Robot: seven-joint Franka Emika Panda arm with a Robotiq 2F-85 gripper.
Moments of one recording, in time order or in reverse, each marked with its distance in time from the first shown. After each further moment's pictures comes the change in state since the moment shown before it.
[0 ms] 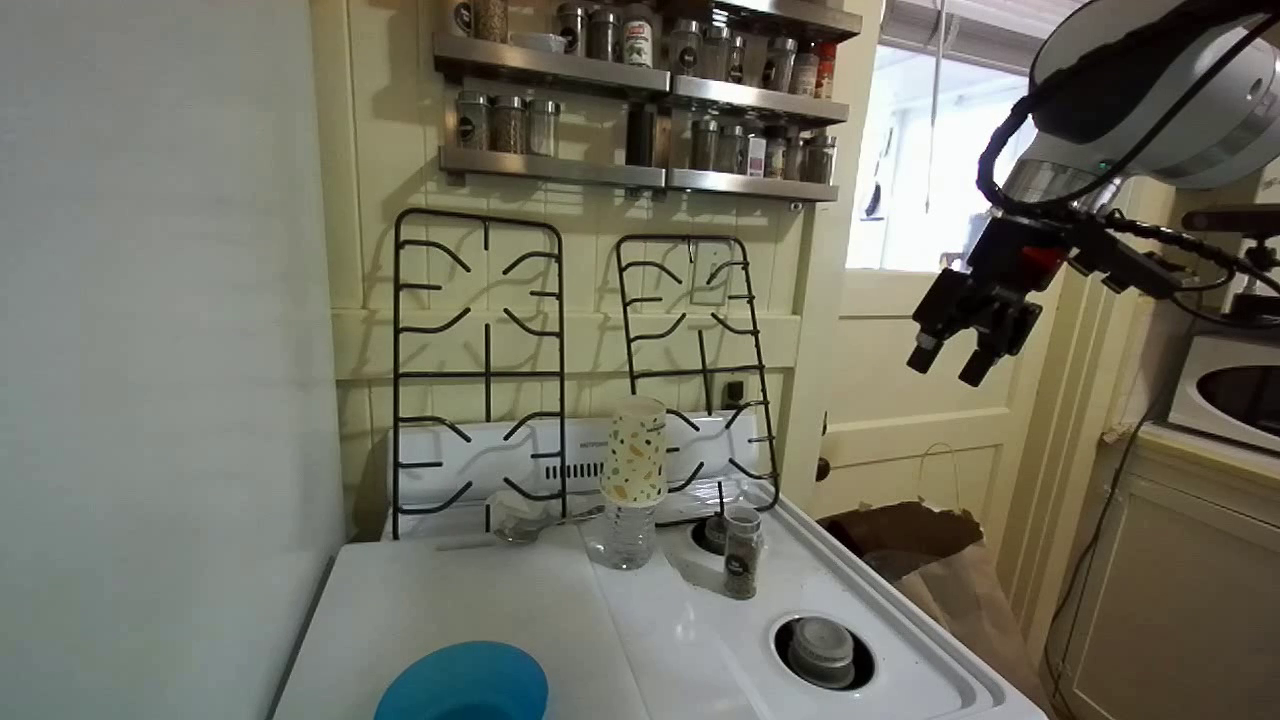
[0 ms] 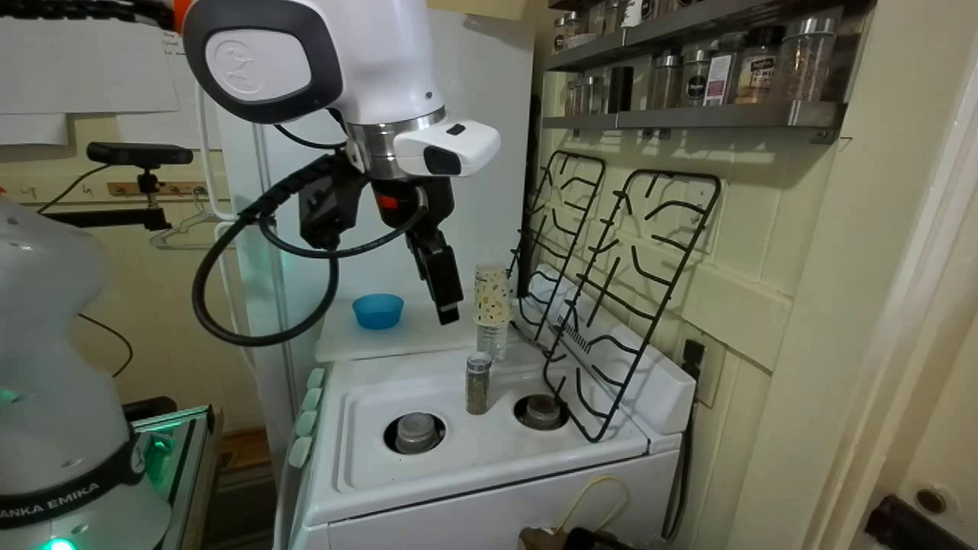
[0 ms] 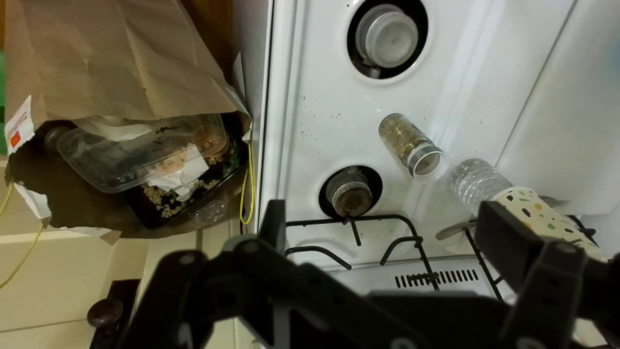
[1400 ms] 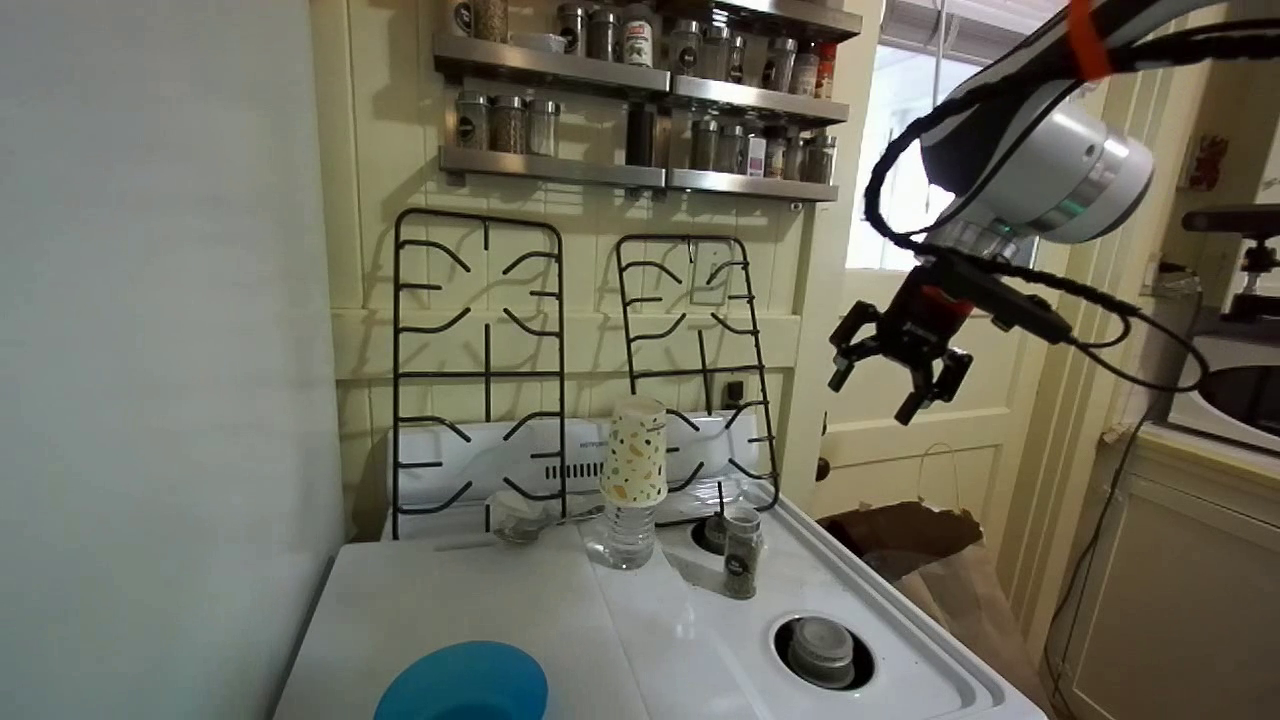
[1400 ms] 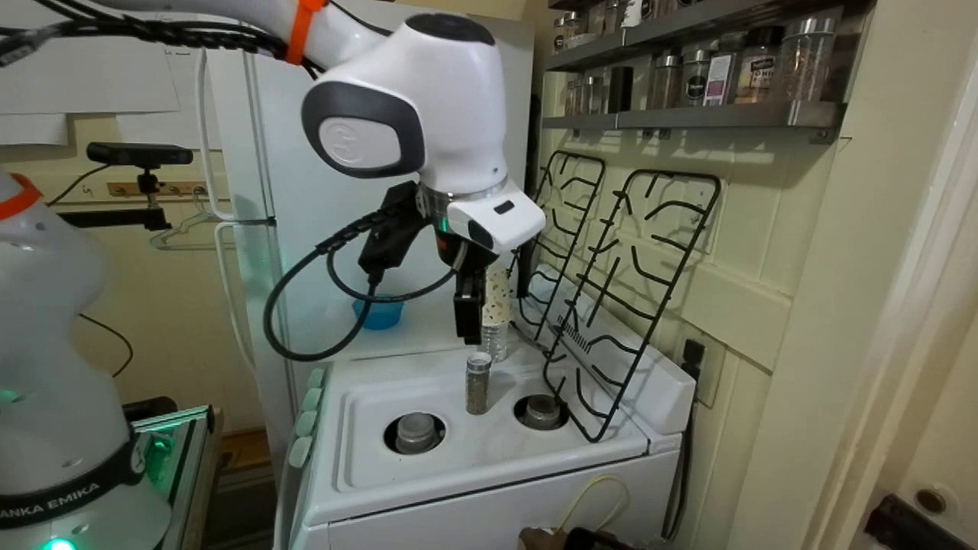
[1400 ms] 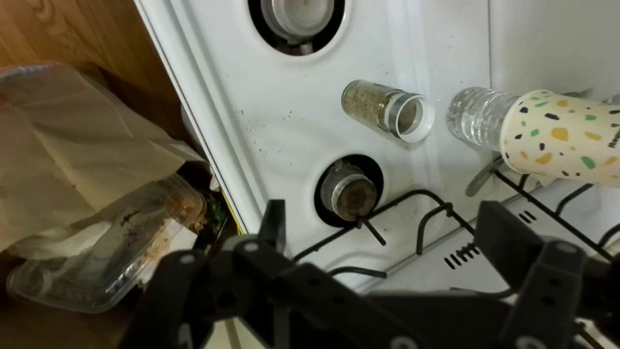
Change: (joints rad) arm 0.000 0.301 0.065 0.109 0.287 0.079 0.268
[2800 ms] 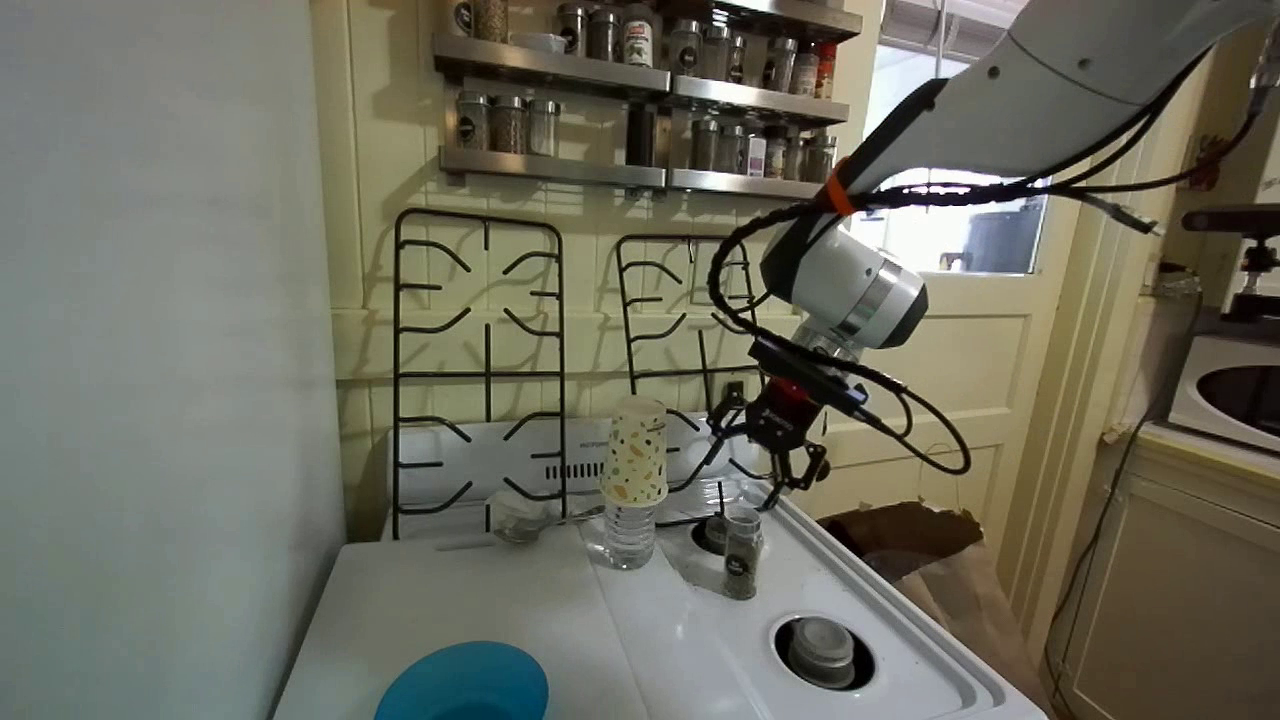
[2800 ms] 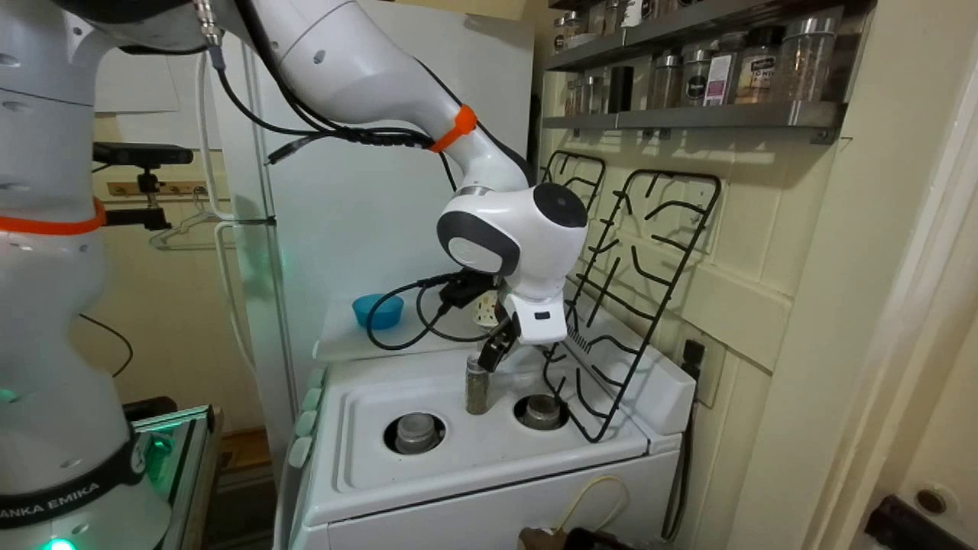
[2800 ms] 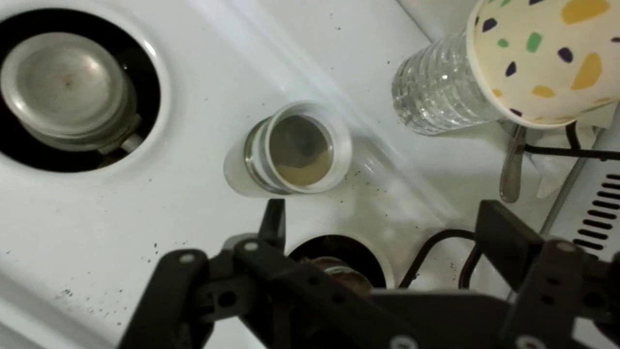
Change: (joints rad) arm -0.025 0.547 0.187 0.309 0.398 -0.009 0.322
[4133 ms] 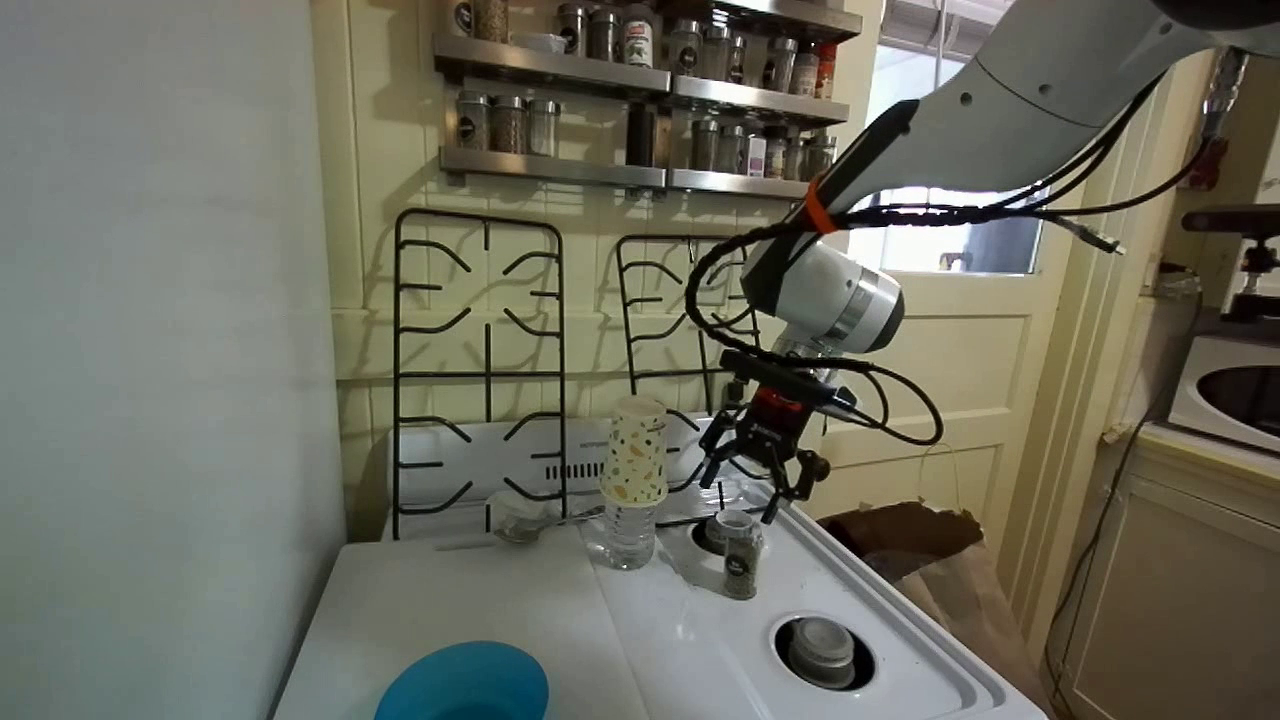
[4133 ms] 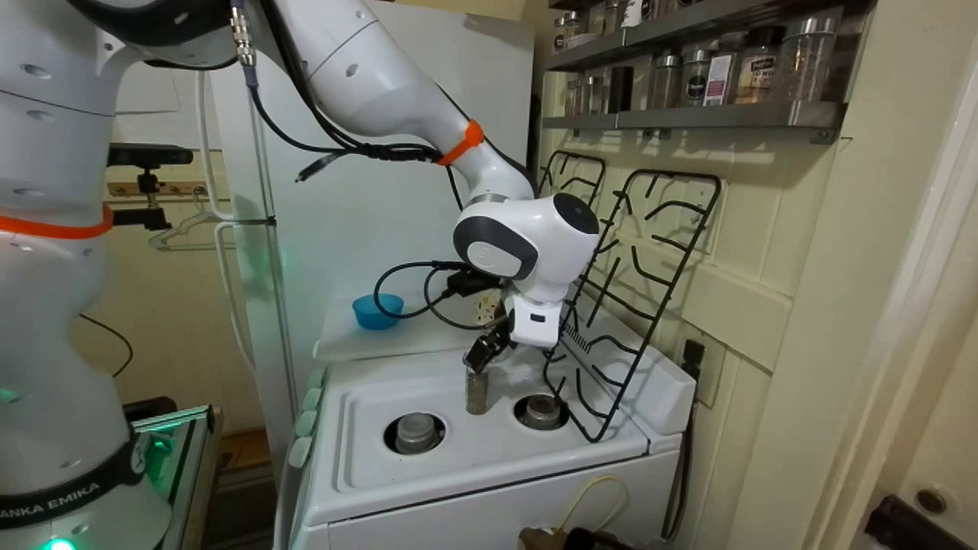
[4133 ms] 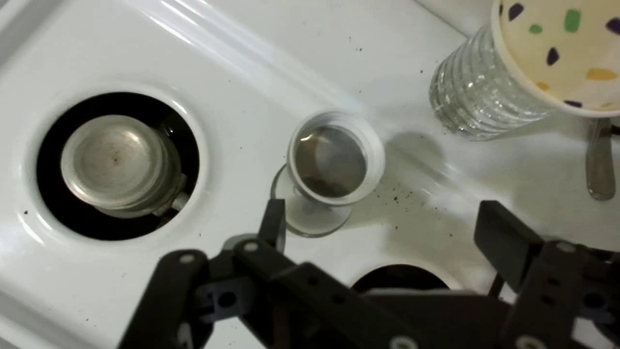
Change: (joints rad) arm 0.002 0.067 0.016 0.072 -0.132 -0.099 0.320
